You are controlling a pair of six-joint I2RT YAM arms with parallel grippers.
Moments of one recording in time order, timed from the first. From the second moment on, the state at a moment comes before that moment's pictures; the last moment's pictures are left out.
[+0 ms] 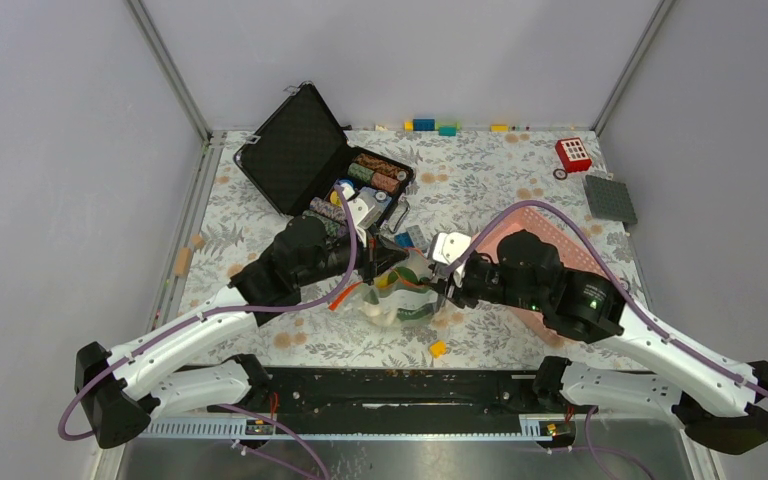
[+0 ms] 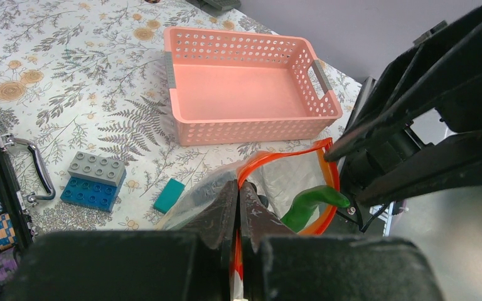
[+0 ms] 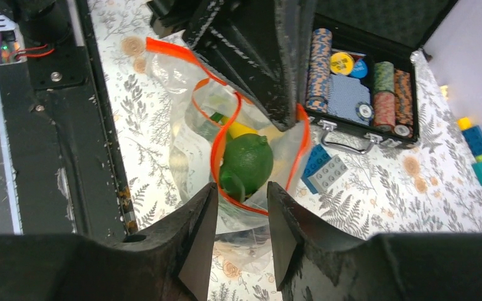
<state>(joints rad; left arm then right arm) -0.88 1.01 0.87 -0.02 0.26 -0.24 1.05 0.87 1.07 -0.58 -0.07 -0.30</state>
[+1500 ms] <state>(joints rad) -0.88 1.01 0.87 -0.03 0.29 -0.28 1.05 1.09 1.09 -0.51 0.14 -0.11</state>
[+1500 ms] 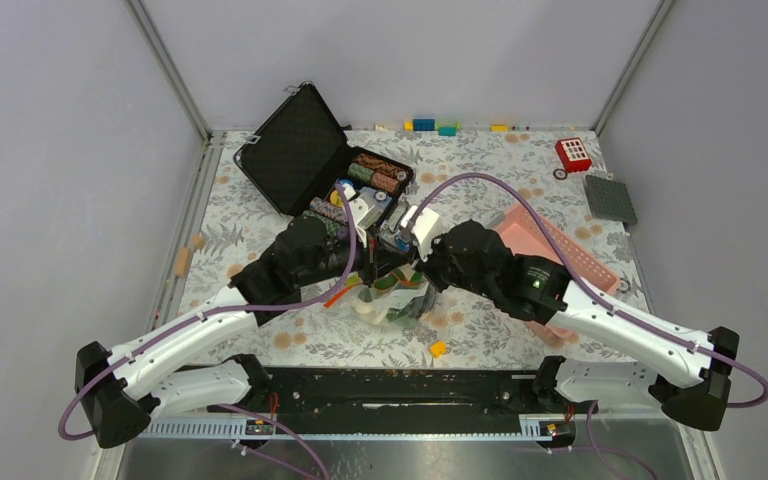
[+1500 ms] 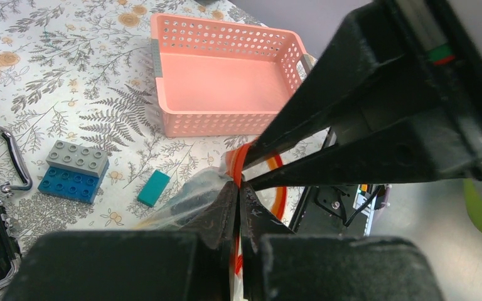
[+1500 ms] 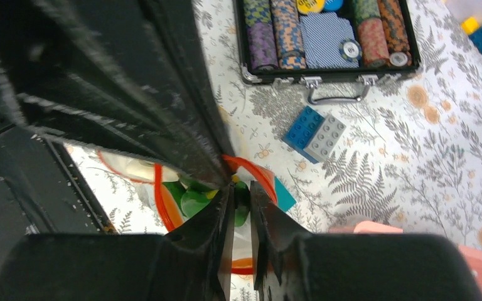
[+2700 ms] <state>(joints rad) -0.89 1.02 0.84 0.02 0.27 -0.34 1.07 0.87 1.11 -0.64 0.24 0.07</state>
